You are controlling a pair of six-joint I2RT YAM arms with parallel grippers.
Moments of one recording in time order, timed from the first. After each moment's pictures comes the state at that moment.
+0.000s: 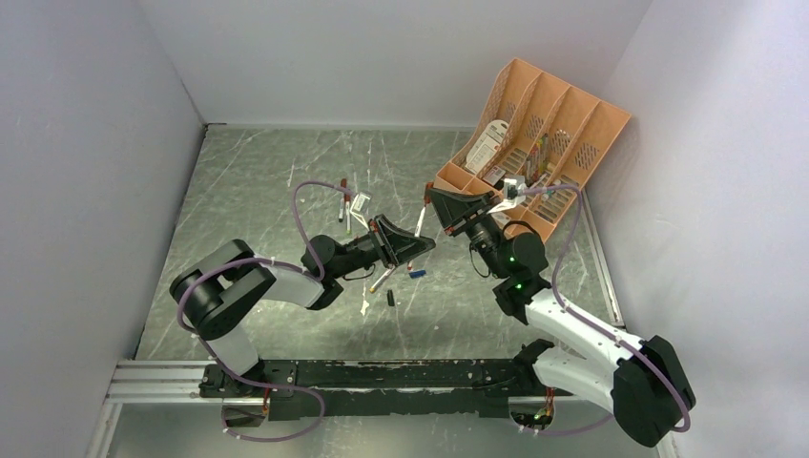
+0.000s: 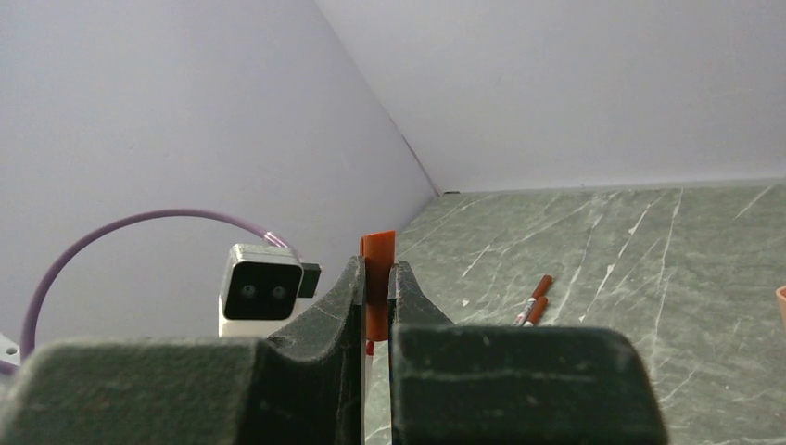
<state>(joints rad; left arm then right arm) -0.84 1.69 0.57 1.52 0.41 -1.05 0.59 1.00 0.46 0.90 -0.02 0.59</state>
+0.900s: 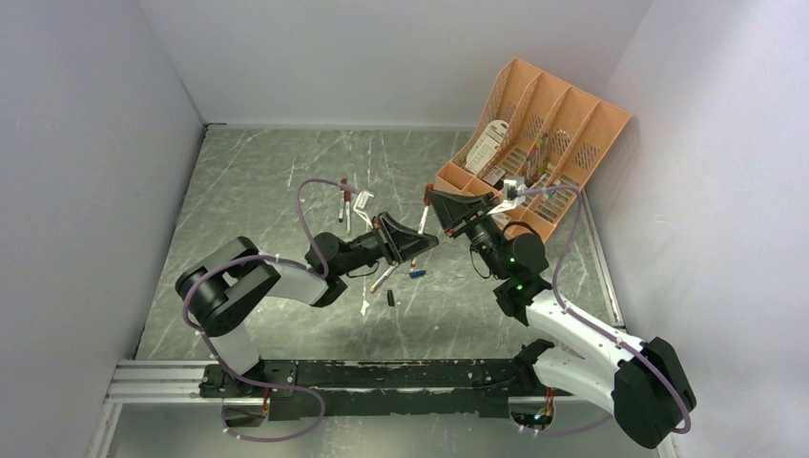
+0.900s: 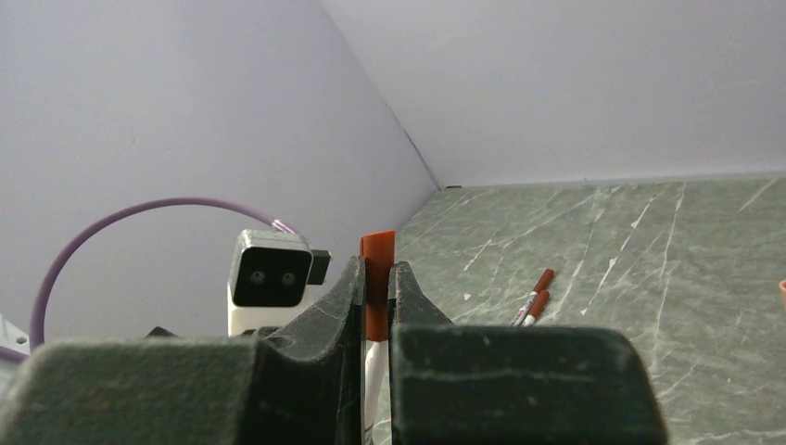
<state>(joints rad) -0.85 1.72 0.60 1.53 0.41 -1.05 0.59 0.99 0.46 0.89 -0.04 0.59</state>
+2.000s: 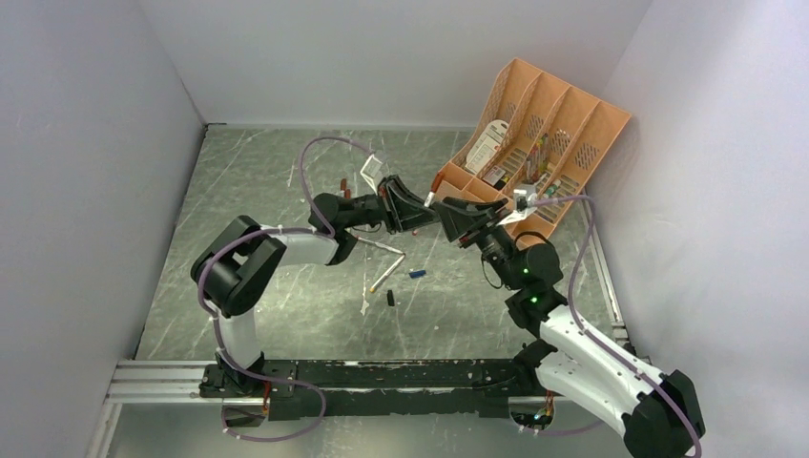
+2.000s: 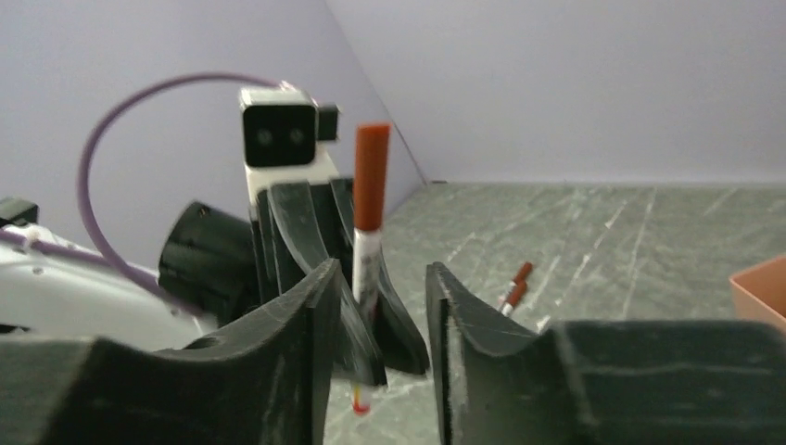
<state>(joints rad) -0.71 1.85 0.93 1.54 0.79 -1.03 0.59 0.83 0.43 0.77 -0.05 0.53</state>
